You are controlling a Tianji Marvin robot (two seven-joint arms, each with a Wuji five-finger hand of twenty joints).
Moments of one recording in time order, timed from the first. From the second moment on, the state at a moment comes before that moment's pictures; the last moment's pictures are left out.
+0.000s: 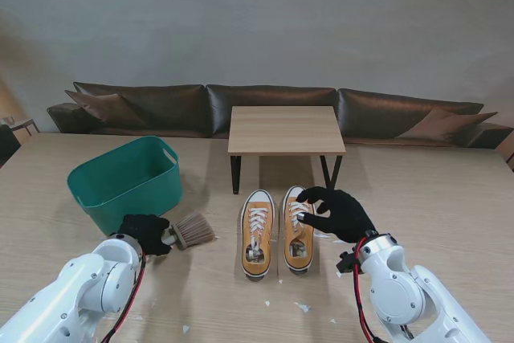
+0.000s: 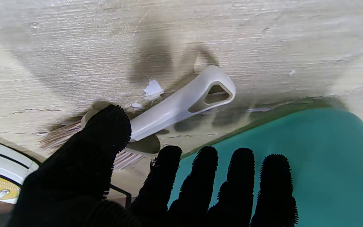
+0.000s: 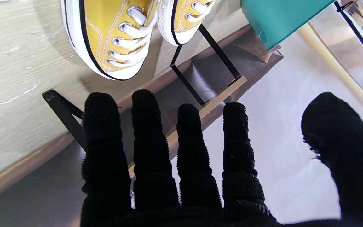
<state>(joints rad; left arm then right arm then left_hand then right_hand) 1.60 -1.02 -1.21 -1.65 1.11 0.26 -0.34 -1.63 -1.13 1.26 -1.64 -0.52 -0.14 -0.13 0.74 -0.44 0.56 -0.05 0.55 0.23 0.13 0.36 0.62 0.33 0.12 0.41 0.40 0.39 0.31 0.51 0.25 0.37 0.35 0.81 0.24 -0.53 0.95 -0.11 0.63 -0.11 0.52 0.63 0.76 0.08 0.41 0.52 0.85 0.22 0.33 0.46 0.65 0.34 0.92 0.63</state>
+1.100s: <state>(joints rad) 1.37 -1.01 -0.98 -1.45 1.01 0.29 -0.27 -1.64 -1.13 1.26 -1.64 -0.46 -0.12 -0.12 0.92 -0.69 0.80 -0.17 0.70 0.22 0.89 0.75 0.93 0.34 0.32 0.96 0.77 0.32 0.84 0.75 0.43 0.31 1.37 0.70 0.24 -0.47 0.94 -0.11 0.63 -0.02 0.52 0.61 0.76 0.11 0.41 0.52 0.85 0.23 0.34 0.47 0.64 0.35 0.92 0.65</state>
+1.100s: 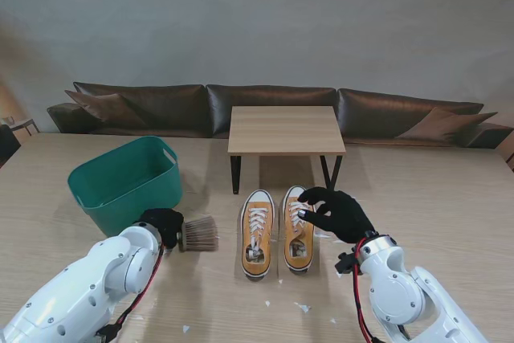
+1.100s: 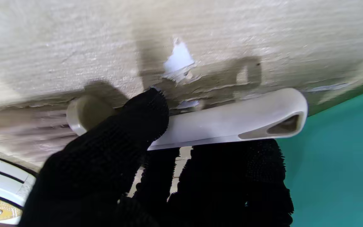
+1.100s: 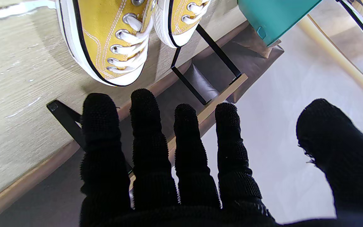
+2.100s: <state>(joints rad) 1.41 -1.05 -1.07 -1.42 0.72 0.23 -0.17 -1.64 -1.14 1.25 -1.64 -0.44 -0.12 -0.10 0.91 -0.71 0.75 -0.17 0.73 0.31 1.00 0.80 1.23 0.26 0.32 0.98 1.19 0.24 0.91 0.77 0.82 0.29 1.47 0.59 0.24 -0.43 0.94 -0.11 0.59 0.02 0.52 0.61 0.76 0.13 0.41 0.52 0.86 0.24 0.36 0.47 0.64 0.35 0.92 0.65</state>
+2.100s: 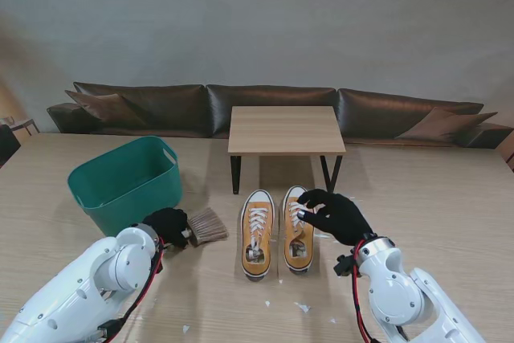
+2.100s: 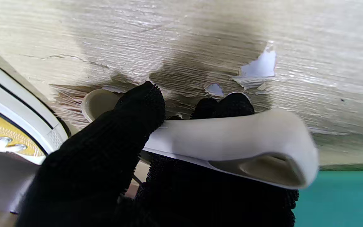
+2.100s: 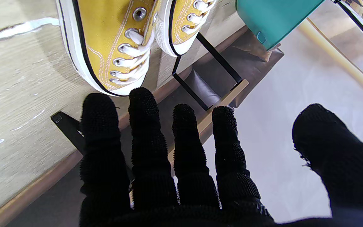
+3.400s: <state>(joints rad) 1.44 -1.07 -1.13 -1.52 0.58 0.20 -0.14 -1.64 -1.13 1.24 -1.63 -0.41 -0.11 -0.07 0.97 -0.71 0.75 -0.17 0.74 0.30 1.00 0.79 1.24 0.25 0.30 0.97 1.21 0.22 0.99 0.82 0.84 0.29 1.48 0.62 0.24 -0.40 0.94 -0.11 0.58 0.03 0.52 0.60 0.76 0.13 0.43 0.52 0.86 0.24 0.37 0.47 0.64 0.35 0.92 0.65</state>
